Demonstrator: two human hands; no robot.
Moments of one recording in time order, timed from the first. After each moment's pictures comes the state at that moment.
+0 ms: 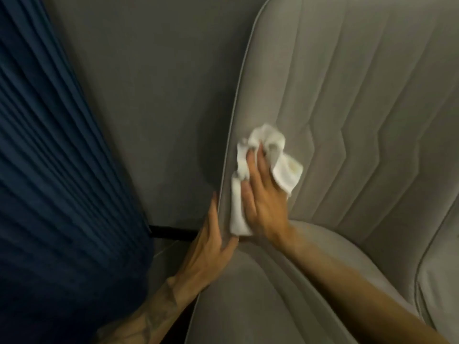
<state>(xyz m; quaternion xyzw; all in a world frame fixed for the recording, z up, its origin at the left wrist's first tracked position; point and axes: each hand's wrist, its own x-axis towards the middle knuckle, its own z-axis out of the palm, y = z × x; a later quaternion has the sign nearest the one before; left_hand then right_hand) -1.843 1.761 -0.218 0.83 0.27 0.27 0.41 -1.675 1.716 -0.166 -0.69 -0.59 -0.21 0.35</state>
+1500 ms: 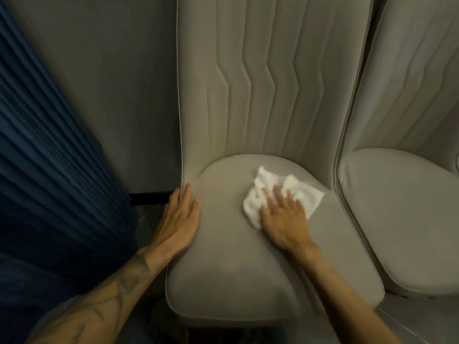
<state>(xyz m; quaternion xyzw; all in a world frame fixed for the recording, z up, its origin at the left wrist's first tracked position) -1.932 1.673 -0.204 0.84 0.36 0.02 0.40 -1.762 1.476 -0.206 -0.93 -0.34 0.11 0.04</state>
